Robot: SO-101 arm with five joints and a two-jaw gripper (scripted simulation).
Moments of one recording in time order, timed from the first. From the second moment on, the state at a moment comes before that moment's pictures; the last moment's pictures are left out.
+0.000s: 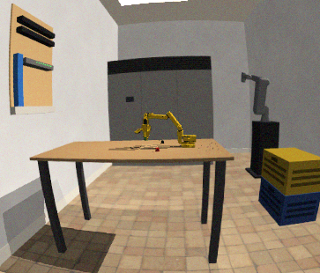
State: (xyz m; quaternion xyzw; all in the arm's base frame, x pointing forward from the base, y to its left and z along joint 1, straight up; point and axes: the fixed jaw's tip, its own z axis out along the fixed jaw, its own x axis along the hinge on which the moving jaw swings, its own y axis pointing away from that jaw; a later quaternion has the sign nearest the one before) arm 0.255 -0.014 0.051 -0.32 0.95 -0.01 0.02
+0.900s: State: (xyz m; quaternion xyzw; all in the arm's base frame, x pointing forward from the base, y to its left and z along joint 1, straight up) arm 0.255 -0.014 0.046 -0.32 0.95 -0.01 0.01
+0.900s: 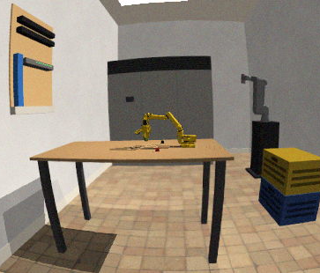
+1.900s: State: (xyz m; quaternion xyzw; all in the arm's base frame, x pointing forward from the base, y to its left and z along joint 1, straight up) arm 0.254 -0.014 0.039 -0.32 0.95 0.00 0.00
